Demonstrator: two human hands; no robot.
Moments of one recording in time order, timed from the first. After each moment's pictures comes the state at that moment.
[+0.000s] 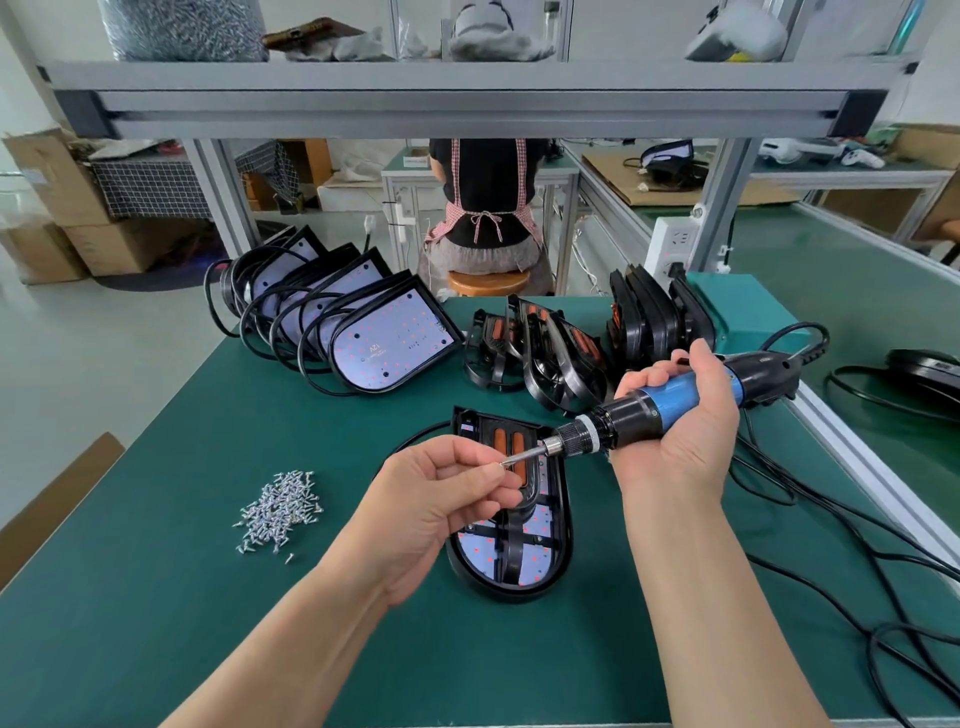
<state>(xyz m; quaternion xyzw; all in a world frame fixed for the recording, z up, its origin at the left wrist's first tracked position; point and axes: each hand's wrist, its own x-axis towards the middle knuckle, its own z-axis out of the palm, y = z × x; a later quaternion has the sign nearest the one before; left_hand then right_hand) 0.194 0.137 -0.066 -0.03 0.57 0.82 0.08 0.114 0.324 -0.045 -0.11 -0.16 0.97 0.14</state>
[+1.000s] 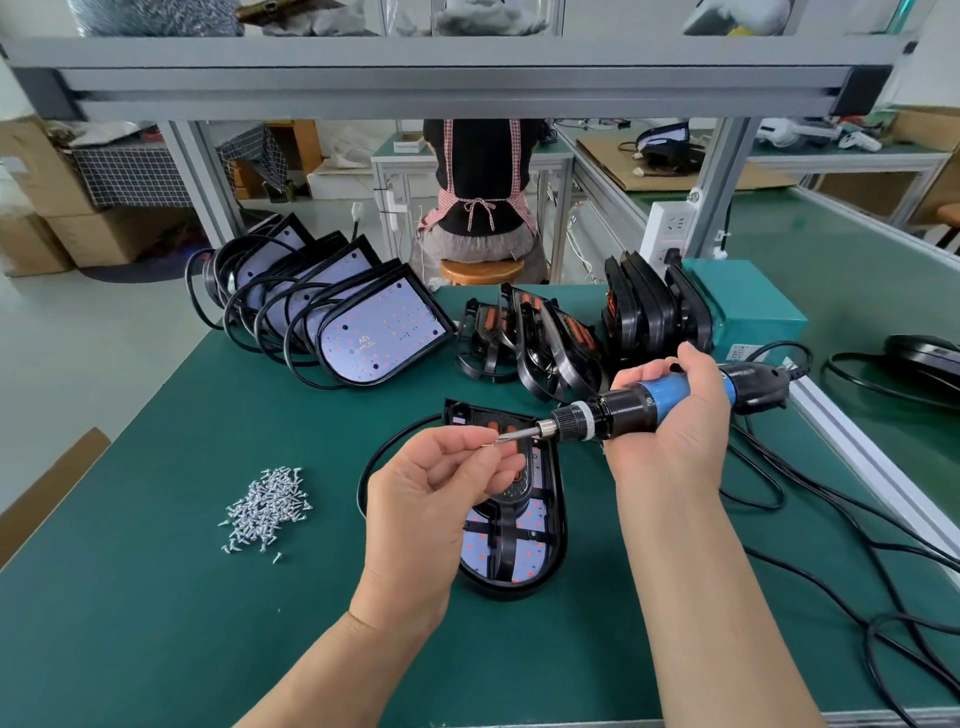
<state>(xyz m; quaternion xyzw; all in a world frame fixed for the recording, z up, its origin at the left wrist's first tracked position) 0.203 0.168 -0.076 -0.04 0.56 0.82 -0.13 0.118 0.321 -0.040 -0.20 -0.14 0.96 0.12</state>
